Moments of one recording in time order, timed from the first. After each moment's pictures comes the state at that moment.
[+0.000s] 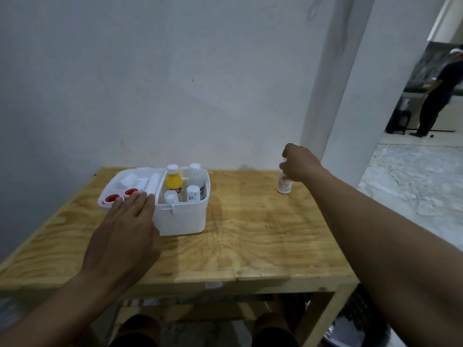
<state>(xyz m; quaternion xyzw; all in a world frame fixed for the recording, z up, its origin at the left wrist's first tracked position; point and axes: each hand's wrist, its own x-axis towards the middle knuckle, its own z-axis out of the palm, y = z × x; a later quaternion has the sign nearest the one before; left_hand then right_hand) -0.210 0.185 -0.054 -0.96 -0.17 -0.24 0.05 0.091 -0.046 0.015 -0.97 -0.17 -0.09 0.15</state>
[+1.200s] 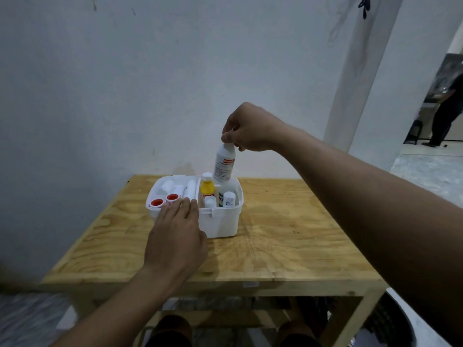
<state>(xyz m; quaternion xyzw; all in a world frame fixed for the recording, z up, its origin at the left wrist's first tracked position) -0.210 0.185 -0.054 -0.95 -0.18 -0.25 0.00 -0.043 0.085 0.128 -0.88 -0.43 -0.08 0.21</state>
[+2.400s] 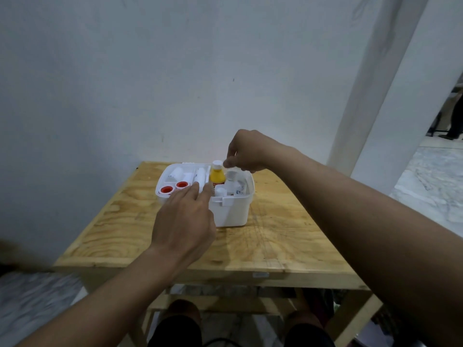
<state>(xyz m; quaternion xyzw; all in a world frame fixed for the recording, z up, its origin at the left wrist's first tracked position) -0.211 0.191 -0.046 -0.95 -0.14 -0.29 -0.01 -0.042 0.107 0.069 -0.90 -0.41 0.00 0.13</state>
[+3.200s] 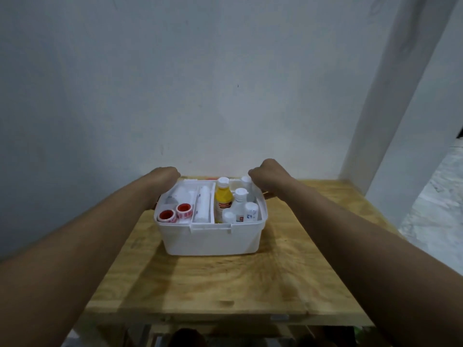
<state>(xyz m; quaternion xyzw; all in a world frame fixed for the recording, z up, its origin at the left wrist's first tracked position) -0.102 0.328 0.006 -0.76 -0.40 -0.05 -0.51 0.022 0.126 0.011 -0.89 -0.14 0.13 0.41</state>
